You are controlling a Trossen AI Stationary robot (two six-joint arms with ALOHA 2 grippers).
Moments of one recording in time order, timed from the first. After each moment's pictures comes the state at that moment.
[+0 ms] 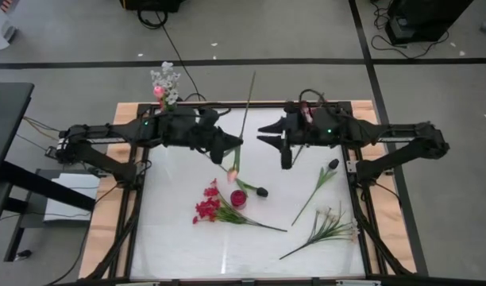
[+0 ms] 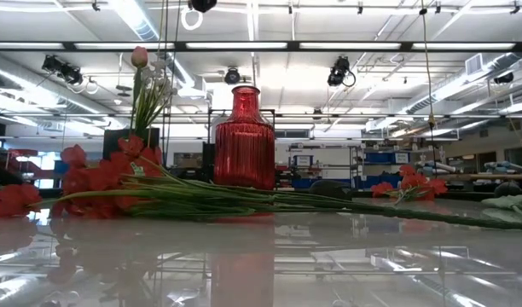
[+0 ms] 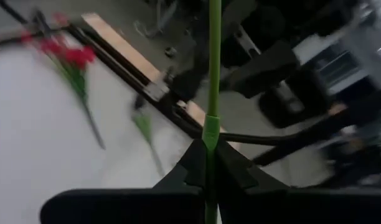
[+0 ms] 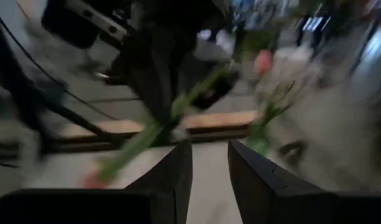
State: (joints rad) left arm 0.05 1.31 1.37 -0.32 0.00 -0.76; right arm -0.01 1.24 1.23 -0.14 0.15 -0.04
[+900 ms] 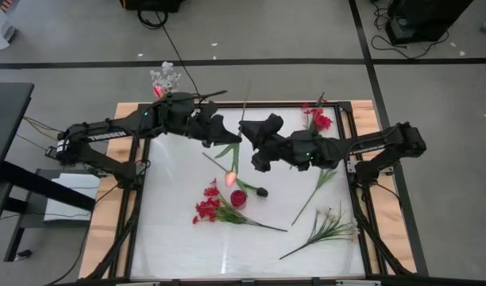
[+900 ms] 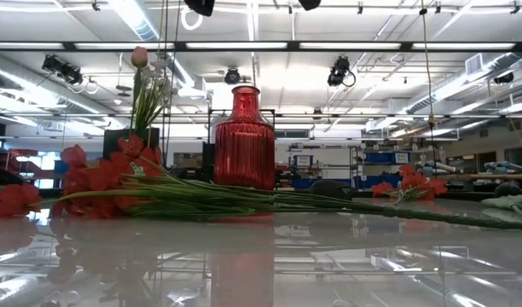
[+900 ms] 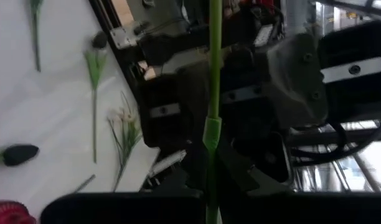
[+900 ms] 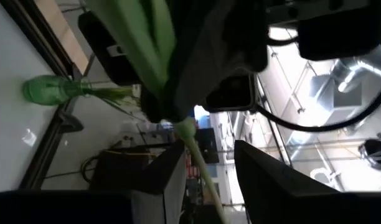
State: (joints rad) left arm 0.17 1.31 1.37 -0.30 0.30 -1.25; right arm 0.13 1.50 1.28 0.27 0.66 -1.50
